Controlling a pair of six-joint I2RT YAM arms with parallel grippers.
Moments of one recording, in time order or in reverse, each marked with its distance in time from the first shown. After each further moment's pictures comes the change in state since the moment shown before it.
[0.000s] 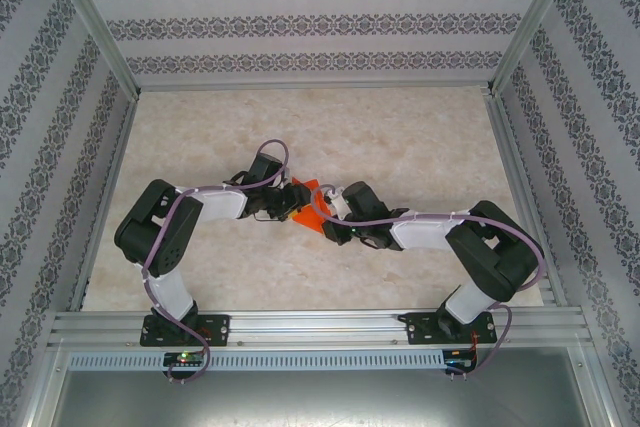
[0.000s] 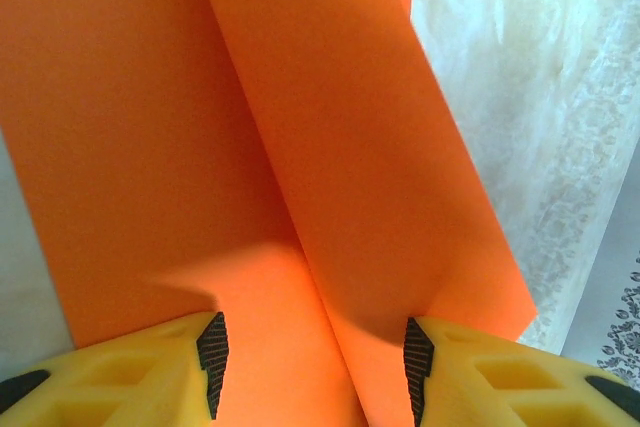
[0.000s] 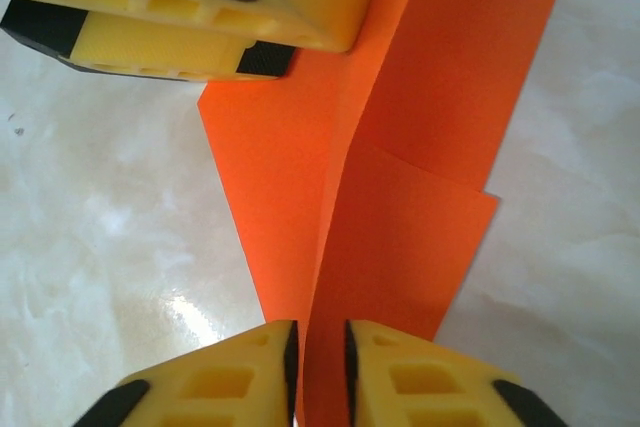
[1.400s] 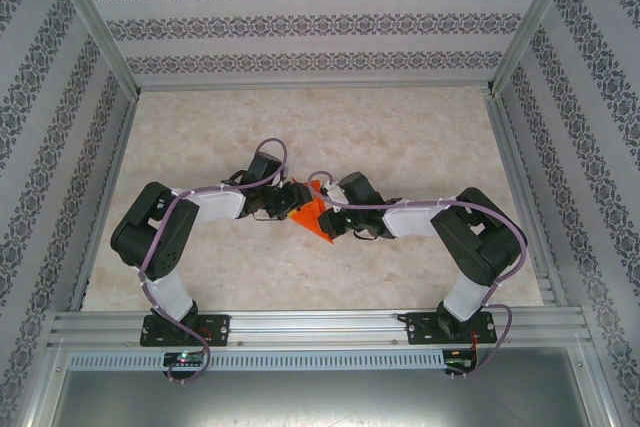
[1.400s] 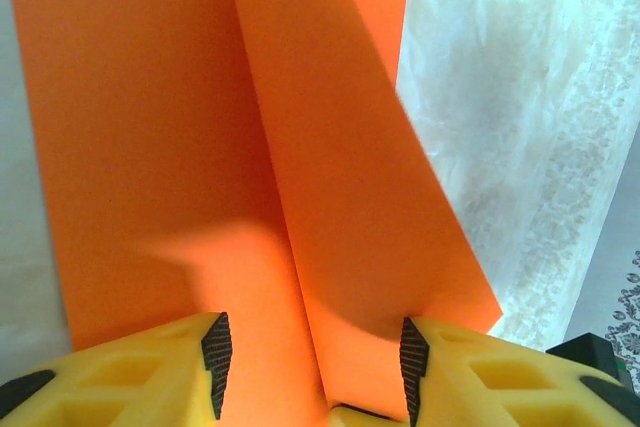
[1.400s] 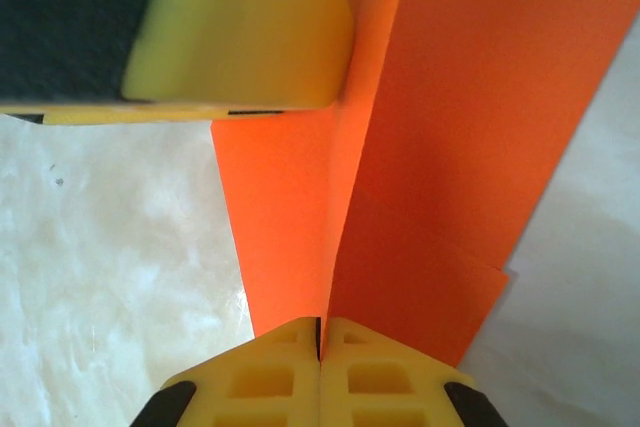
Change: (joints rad) left arm 0.000 -0.029 0.001 -0.023 -0.011 0.000; right arm -0.040 0.114 0.097 -0.002 -0.144 0.068
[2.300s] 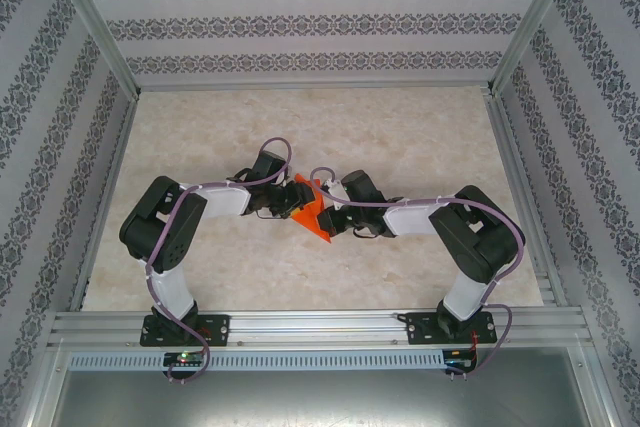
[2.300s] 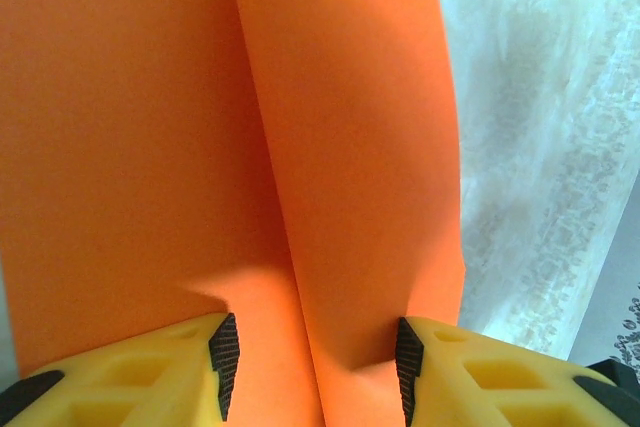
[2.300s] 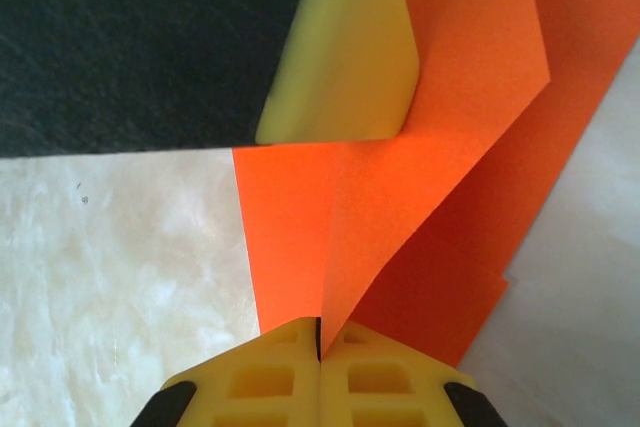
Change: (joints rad) left arm -0.005 0.065 0.043 0.000 -0.001 0.000; right arm -0.029 0.018 -0.004 0.047 -0.059 0.033
